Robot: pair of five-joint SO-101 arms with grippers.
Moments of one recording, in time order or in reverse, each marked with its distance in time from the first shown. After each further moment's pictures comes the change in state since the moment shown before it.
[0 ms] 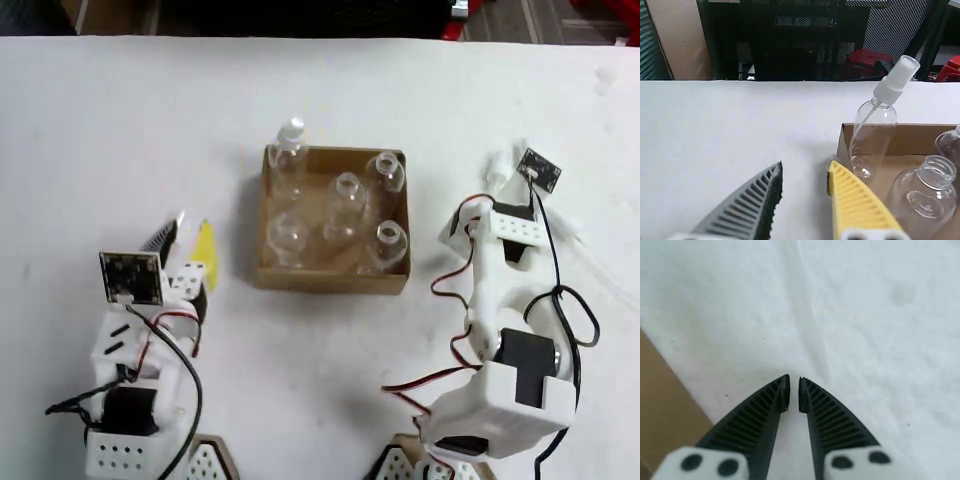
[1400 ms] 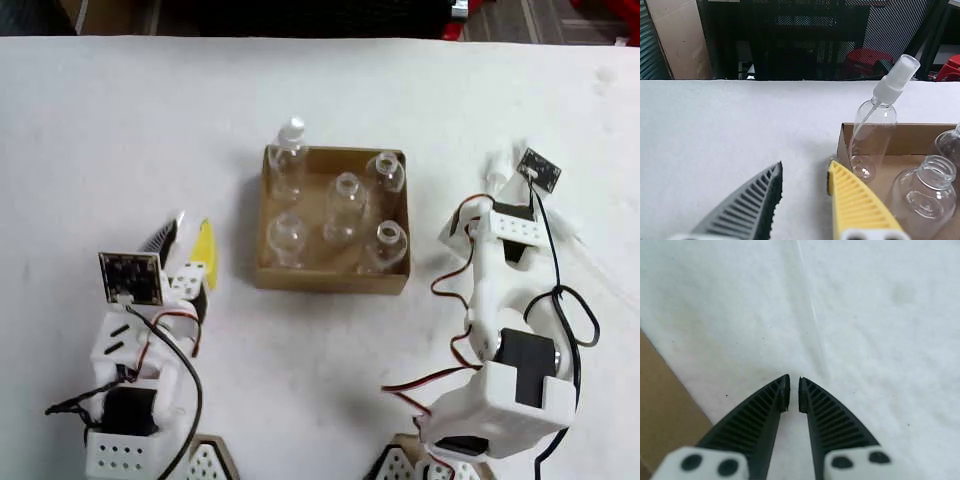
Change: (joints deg) left arm 0.0 0.0 0.0 0.0 0.0; right arm 0.0 0.0 0.0 0.0 0.0
